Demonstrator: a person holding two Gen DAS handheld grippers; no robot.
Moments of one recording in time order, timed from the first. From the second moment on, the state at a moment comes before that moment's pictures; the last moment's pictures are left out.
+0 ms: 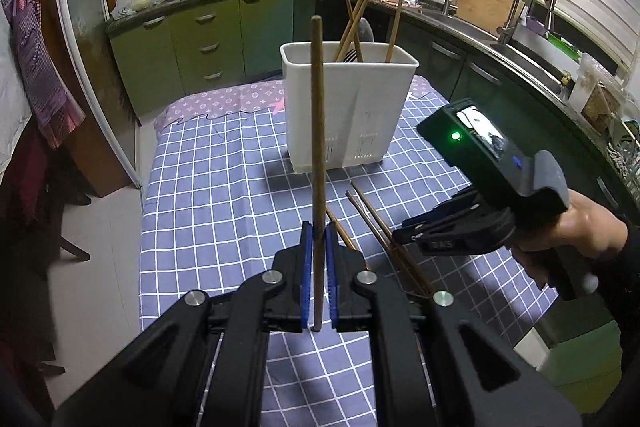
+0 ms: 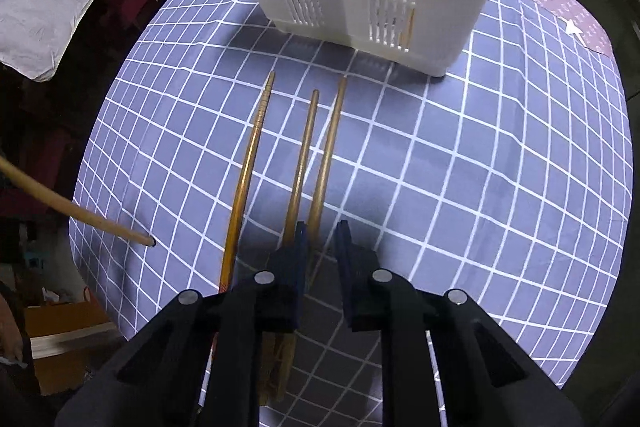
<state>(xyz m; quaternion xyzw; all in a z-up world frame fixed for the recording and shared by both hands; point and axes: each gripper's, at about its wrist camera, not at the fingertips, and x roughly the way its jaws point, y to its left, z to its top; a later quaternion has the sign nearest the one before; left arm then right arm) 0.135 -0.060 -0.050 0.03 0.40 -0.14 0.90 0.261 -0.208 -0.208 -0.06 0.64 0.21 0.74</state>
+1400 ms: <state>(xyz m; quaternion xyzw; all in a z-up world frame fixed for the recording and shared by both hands) 0.144 -0.068 -0.040 0.04 0.40 -0.16 0.90 0.172 -0.279 -0.109 0.05 0.38 0.21 0.90</state>
